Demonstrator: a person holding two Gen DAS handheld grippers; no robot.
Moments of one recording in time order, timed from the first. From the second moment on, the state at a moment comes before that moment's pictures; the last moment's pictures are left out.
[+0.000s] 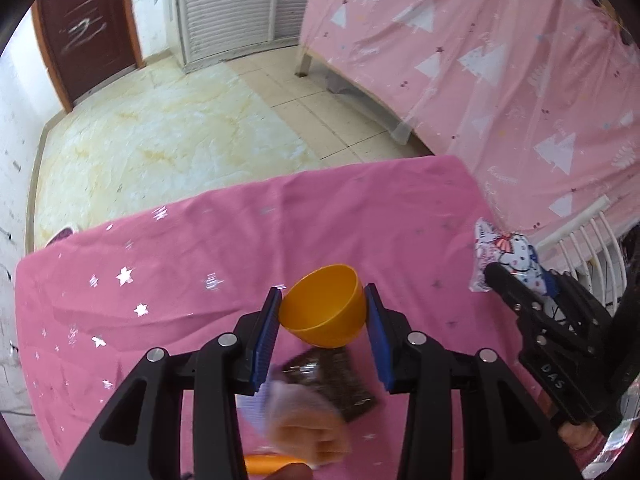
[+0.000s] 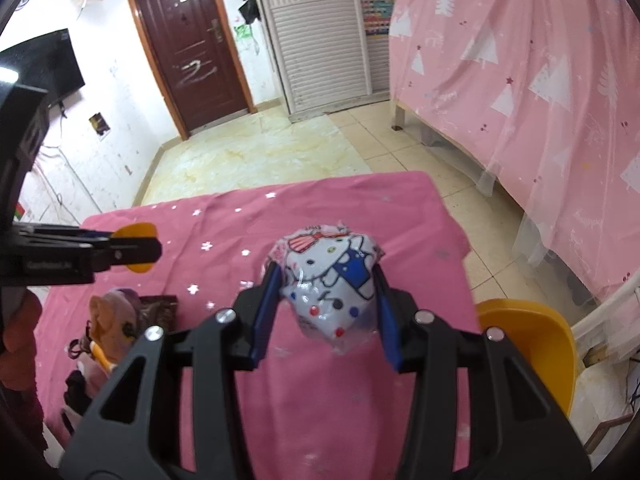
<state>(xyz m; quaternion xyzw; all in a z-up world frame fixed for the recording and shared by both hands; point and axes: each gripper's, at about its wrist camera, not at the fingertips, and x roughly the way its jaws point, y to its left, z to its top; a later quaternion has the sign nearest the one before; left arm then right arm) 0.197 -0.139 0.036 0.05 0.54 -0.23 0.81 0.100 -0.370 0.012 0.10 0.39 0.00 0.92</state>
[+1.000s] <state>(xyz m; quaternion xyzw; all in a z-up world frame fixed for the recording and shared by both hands) 0.103 -0.338 0.038 0.15 0.54 -0.33 0.76 0.003 -0.533 -0.023 0.19 0.37 -0.12 0.90</state>
